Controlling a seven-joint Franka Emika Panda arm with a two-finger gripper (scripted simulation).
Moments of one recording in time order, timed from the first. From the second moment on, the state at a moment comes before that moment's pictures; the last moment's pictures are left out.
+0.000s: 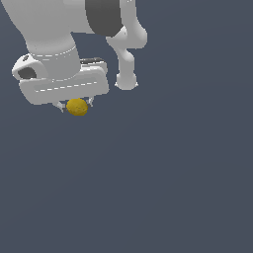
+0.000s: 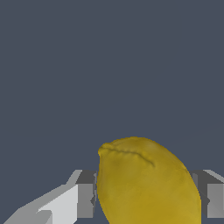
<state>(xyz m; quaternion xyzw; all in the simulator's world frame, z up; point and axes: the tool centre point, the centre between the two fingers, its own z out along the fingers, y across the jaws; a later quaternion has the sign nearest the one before) 0.016 -0.148 0.343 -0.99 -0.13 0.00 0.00</state>
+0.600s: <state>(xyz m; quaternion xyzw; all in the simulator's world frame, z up) 0.033 -0.175 0.385 -0.99 -0.13 0.00 0.00</state>
